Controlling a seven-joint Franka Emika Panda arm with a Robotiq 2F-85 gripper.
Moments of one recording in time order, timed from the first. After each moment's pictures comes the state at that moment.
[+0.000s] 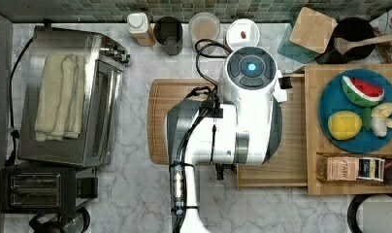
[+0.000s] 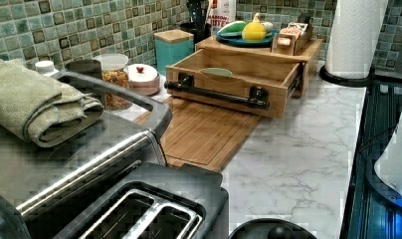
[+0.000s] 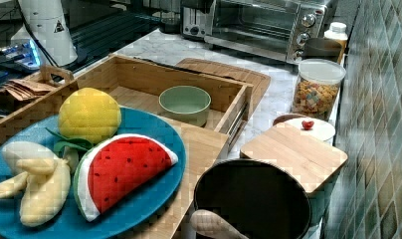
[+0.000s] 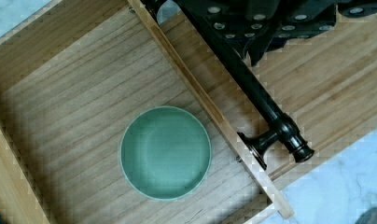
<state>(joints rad) -0.03 0.07 -0.04 -1.90 -0.04 0.28 -0.25</state>
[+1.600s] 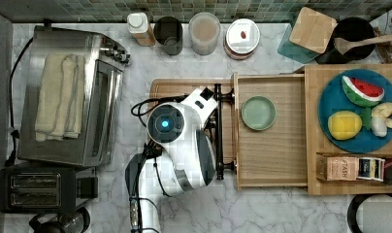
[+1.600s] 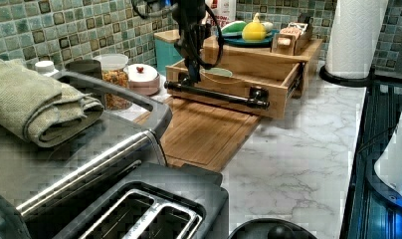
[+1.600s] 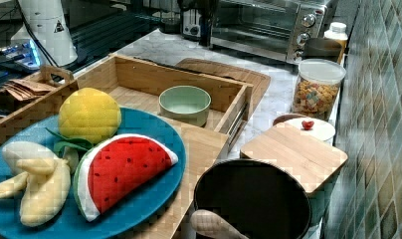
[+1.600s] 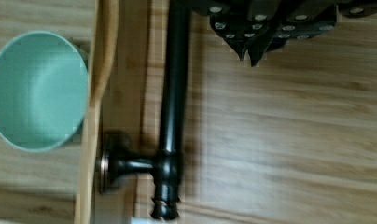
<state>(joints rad) 0.05 0.02 0.09 -2.29 -0.25 0.69 -0.58</state>
